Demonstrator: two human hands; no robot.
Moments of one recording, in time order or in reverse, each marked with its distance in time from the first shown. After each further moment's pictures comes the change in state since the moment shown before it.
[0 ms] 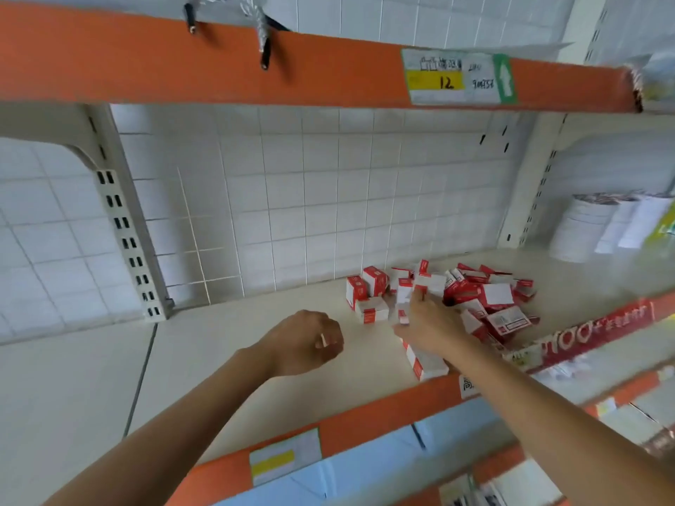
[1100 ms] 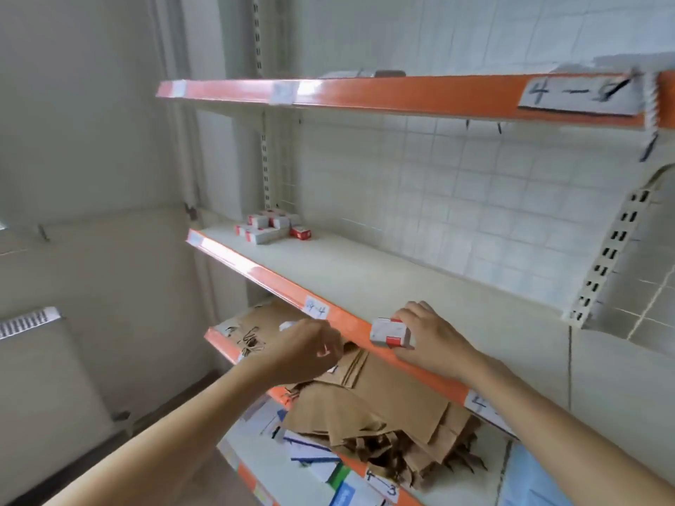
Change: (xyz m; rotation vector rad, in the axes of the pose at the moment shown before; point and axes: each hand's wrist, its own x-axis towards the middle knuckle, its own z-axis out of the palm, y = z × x) left_hand -0.530 -0.040 -0.070 0.140 0.377 -1.002; right_hand -0.214 -0.468 0.025 0.350 -0.055 -1.464
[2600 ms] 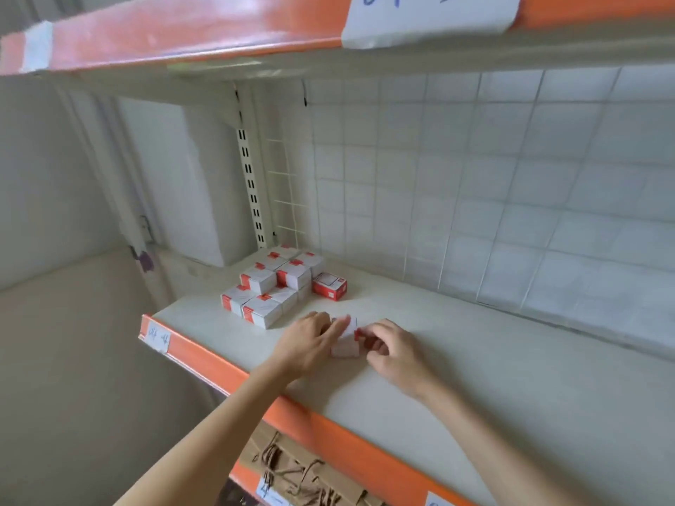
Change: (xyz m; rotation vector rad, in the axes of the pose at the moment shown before) left_hand 0.240 -0.293 -0.012 -0.244 -0.011 -0.233; right_hand 0.329 -0.002 0.140 0.533 0.135 0.355
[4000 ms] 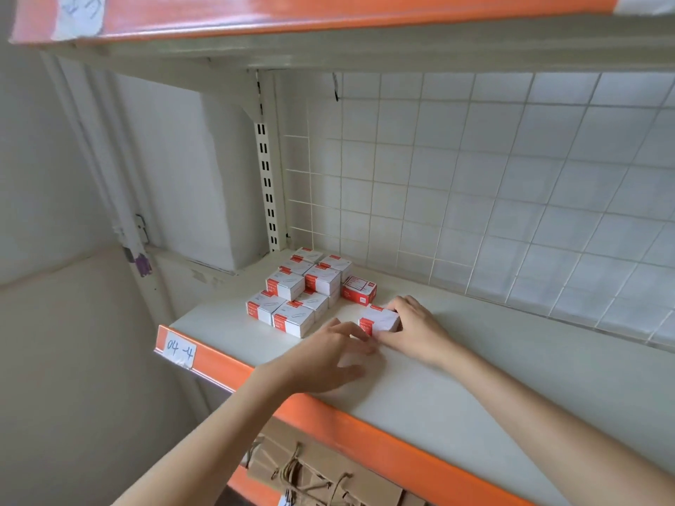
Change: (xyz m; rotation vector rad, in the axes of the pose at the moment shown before) left_hand -0.003 -0.045 -0.037 0.210 -0.213 0.577; right_hand 0.053 -0.020 0.018 -0.268 -0.001 0.178
